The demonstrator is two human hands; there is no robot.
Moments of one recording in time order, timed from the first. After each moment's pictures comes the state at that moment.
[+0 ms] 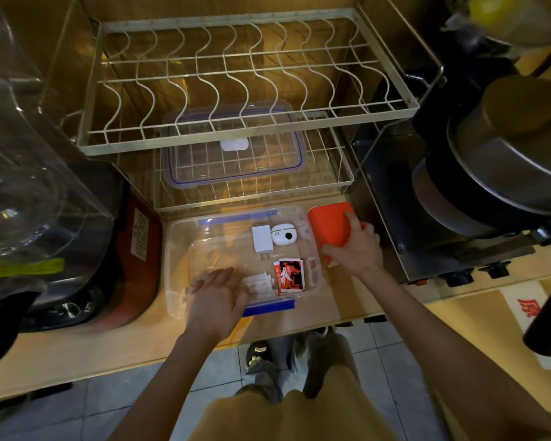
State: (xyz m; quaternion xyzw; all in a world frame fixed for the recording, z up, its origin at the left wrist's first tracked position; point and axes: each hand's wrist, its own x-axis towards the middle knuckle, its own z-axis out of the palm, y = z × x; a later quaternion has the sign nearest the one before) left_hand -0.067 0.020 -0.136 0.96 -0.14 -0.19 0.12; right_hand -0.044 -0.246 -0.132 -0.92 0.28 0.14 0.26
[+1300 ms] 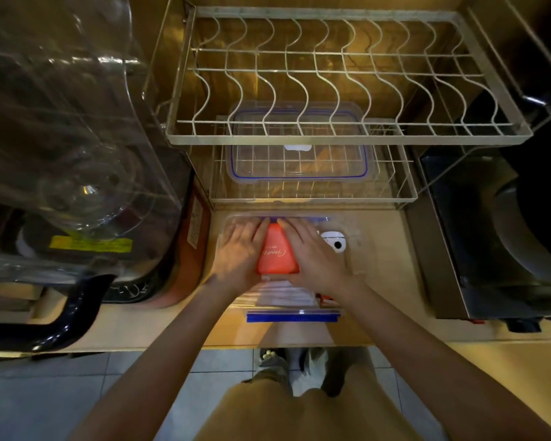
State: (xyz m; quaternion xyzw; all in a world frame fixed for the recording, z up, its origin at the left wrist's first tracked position) left_hand 0.003 0.050 -0.126 0.97 -0.18 -0.11 0.11; right_hand -0.006 -0.112 -0.126 -0.96 -0.18 0.12 0.21
